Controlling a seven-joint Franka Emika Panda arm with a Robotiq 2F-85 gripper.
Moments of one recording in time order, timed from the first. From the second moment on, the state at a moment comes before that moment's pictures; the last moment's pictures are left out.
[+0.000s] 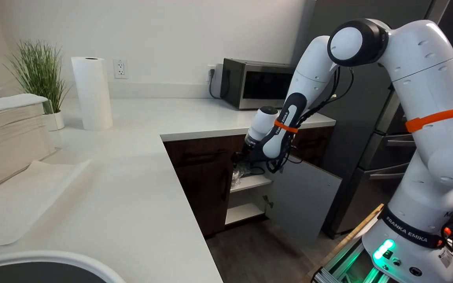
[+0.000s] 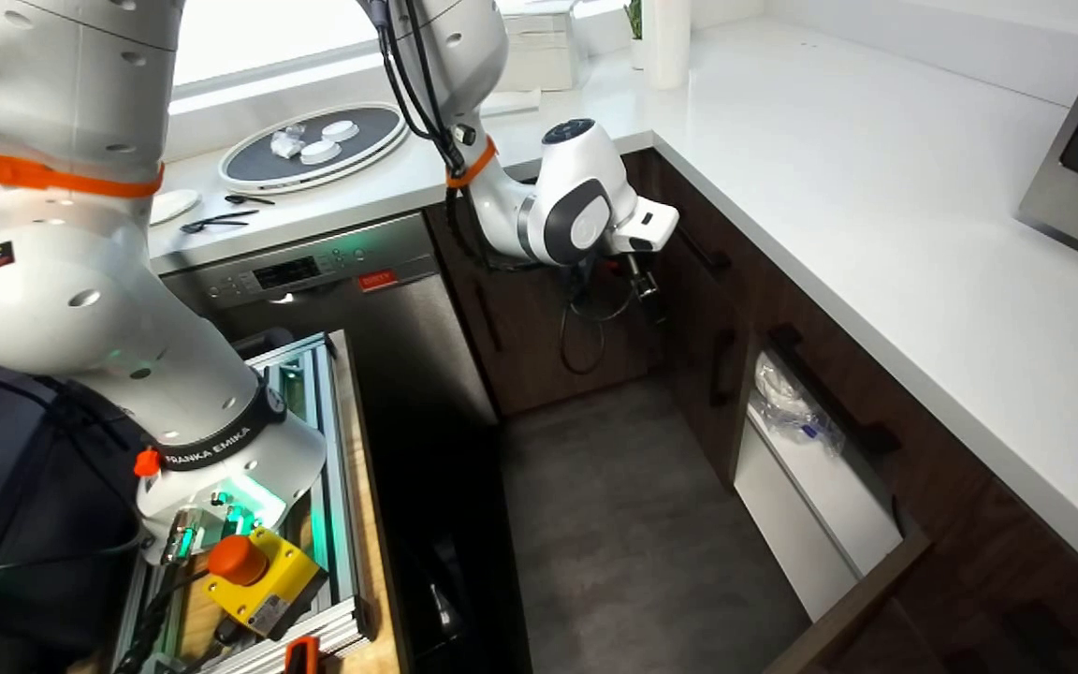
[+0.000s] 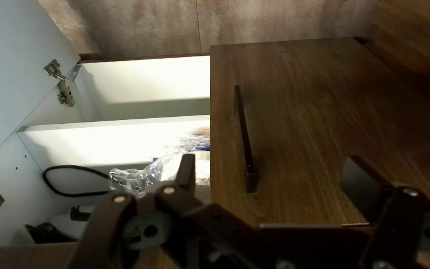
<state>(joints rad) 0.22 0.65 -0.17 -2.20 -0.37 3.18 0.69</state>
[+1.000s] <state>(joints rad) 0.28 0.87 -0.24 -1.99 0.00 3.23 0.39</state>
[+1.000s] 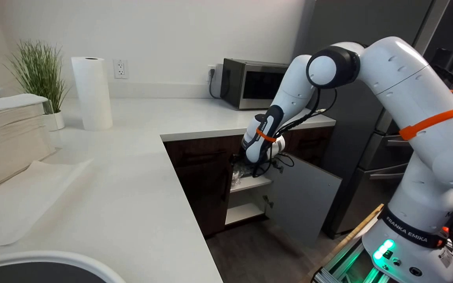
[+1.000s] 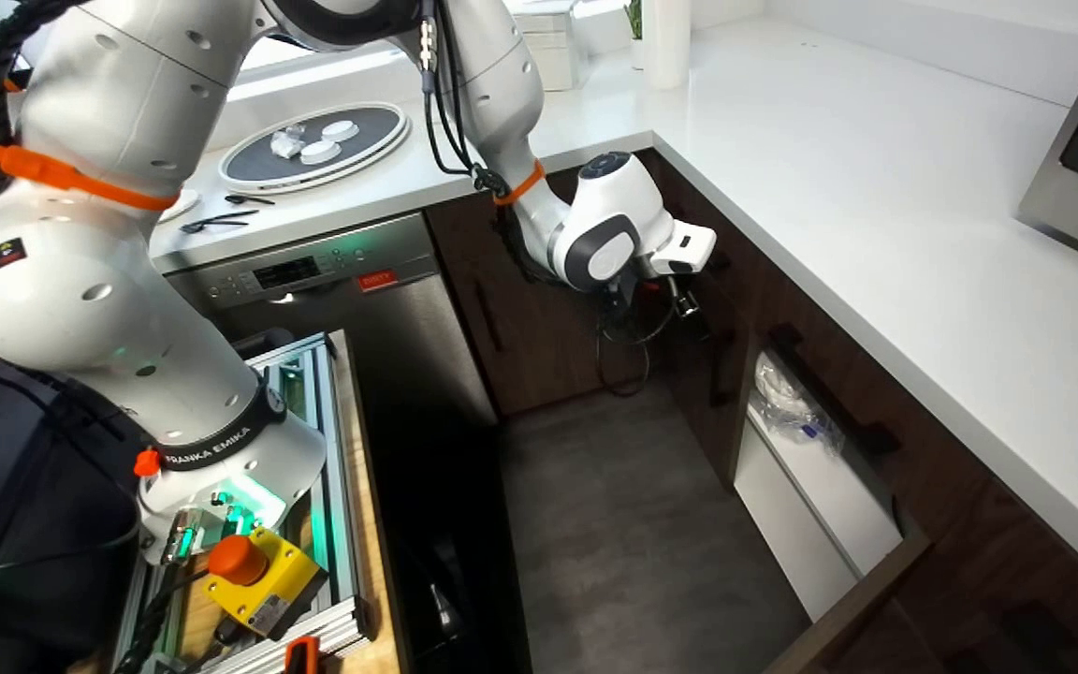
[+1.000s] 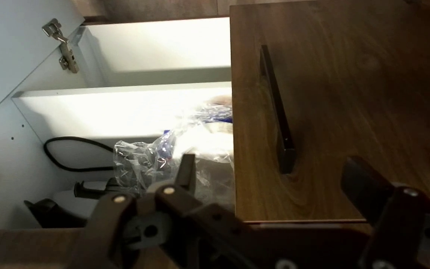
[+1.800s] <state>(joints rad) 0.27 1.12 -0.22 -1.69 0.07 3.23 0.29</state>
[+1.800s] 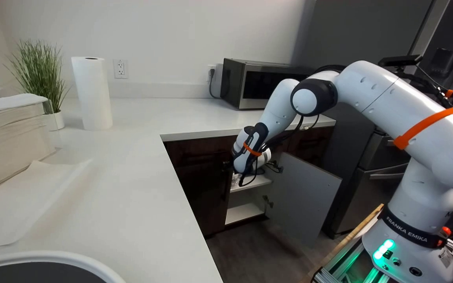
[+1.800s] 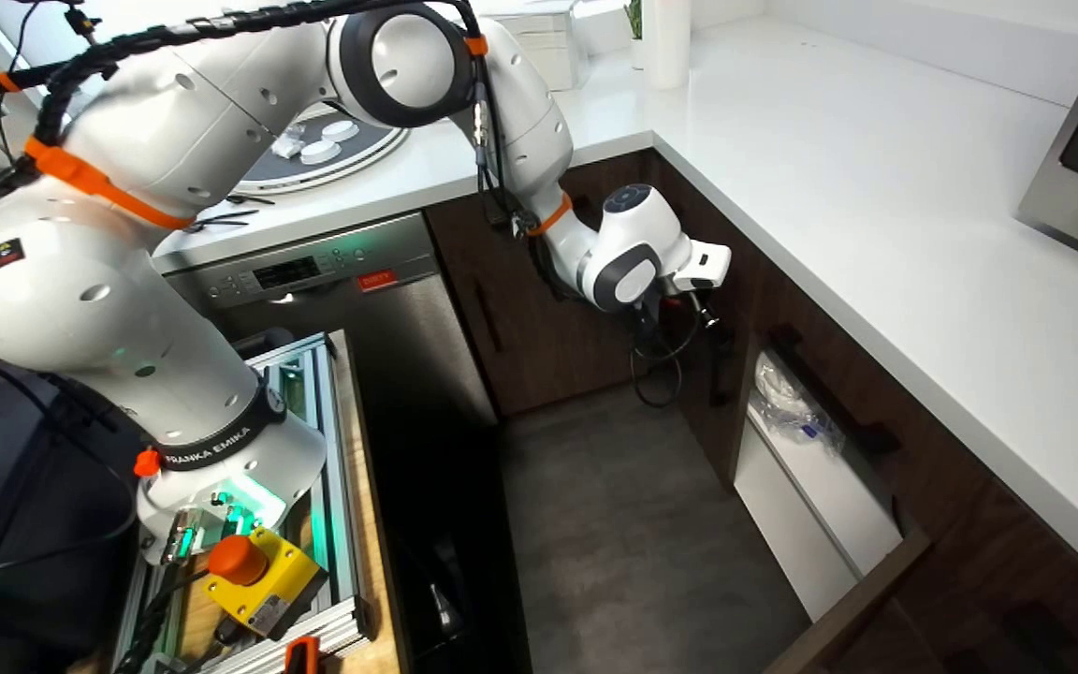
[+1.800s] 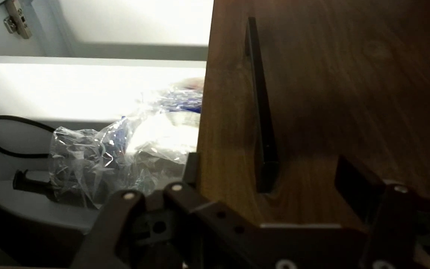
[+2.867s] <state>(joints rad) 0.33 1.24 -0.28 -1.55 0.19 3.20 0.30</state>
